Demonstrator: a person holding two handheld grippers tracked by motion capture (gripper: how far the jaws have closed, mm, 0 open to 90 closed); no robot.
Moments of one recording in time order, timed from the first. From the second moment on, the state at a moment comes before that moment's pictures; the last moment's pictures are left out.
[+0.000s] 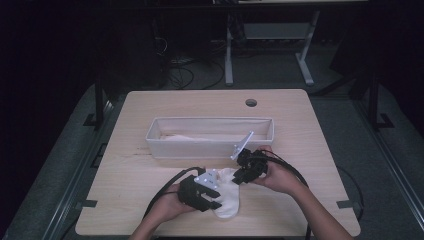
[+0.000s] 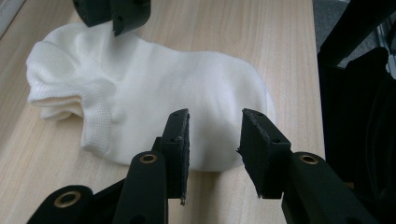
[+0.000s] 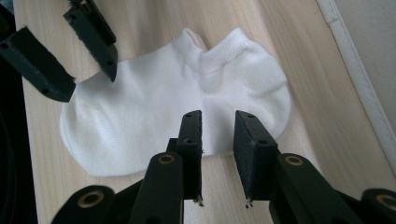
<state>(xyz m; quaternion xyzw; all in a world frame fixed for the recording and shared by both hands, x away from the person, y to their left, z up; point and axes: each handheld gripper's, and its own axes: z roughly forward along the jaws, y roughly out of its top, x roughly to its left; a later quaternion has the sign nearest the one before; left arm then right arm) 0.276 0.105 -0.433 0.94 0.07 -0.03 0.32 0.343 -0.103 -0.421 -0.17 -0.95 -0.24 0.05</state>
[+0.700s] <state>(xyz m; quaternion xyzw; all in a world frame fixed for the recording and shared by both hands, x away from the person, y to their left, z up) 0.289 0.110 -0.428 0.94 0.09 -0.02 0.32 0.324 -0.119 -0.425 -0.18 -0.95 -0.25 0.05</state>
